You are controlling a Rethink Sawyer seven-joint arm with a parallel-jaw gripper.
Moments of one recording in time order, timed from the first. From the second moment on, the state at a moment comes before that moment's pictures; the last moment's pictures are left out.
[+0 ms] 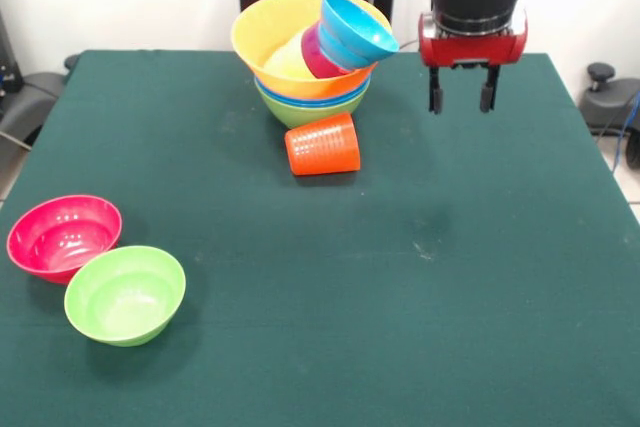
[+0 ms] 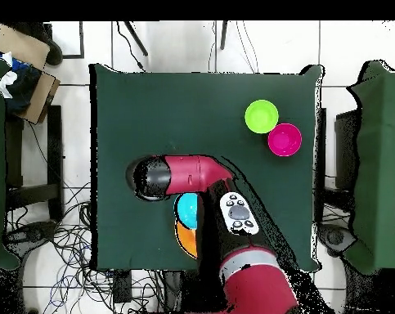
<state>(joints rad) -0.25 -0.64 0.25 1.75 -0.14 0.56 1.90</state>
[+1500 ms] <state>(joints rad) -0.17 -0.80 0.16 1.73 -0.11 0.65 1.90</state>
